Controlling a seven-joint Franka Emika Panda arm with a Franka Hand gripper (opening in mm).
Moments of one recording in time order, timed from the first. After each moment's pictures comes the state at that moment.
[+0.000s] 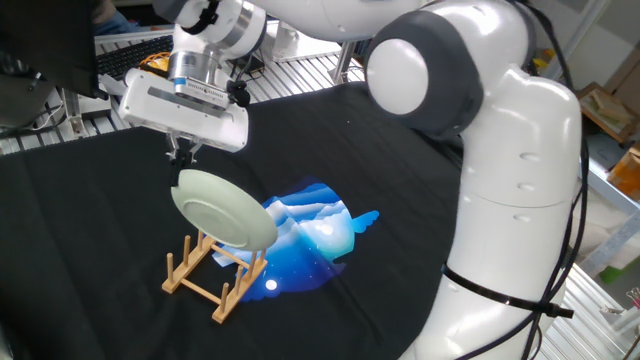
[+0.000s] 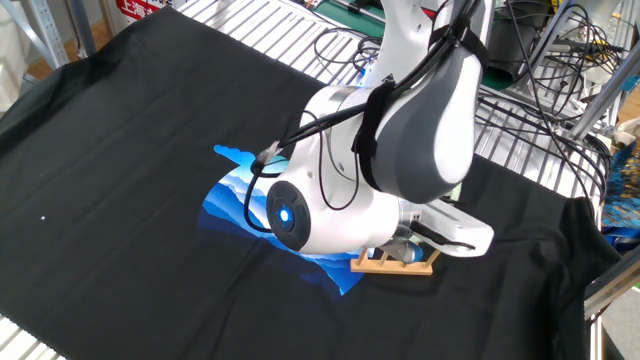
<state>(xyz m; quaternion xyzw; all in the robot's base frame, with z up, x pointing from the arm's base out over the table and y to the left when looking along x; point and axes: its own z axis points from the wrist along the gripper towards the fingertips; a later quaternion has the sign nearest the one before) 0.457 0.220 0.270 -0.05 -0.86 -0.23 0.45</state>
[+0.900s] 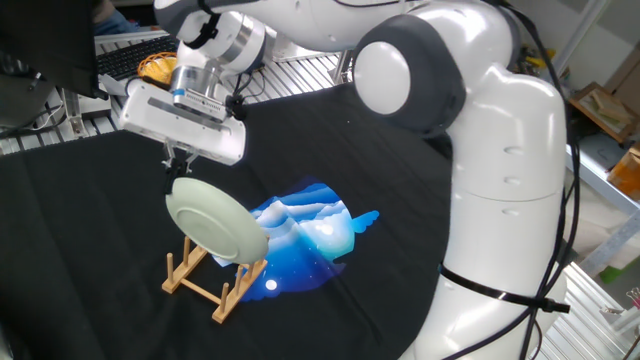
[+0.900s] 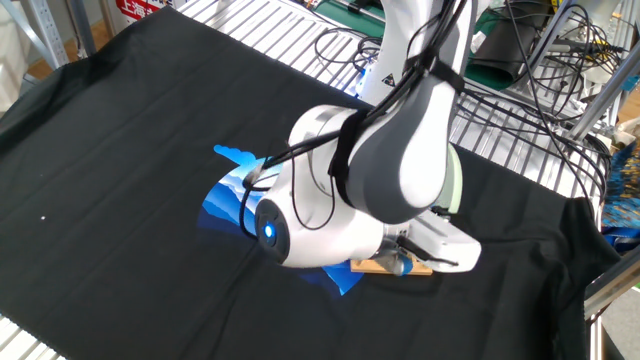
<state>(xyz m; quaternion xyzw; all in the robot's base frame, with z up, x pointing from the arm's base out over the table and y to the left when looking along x) 0.462 0.224 0.247 -0.08 -0.84 -0.26 0.47</state>
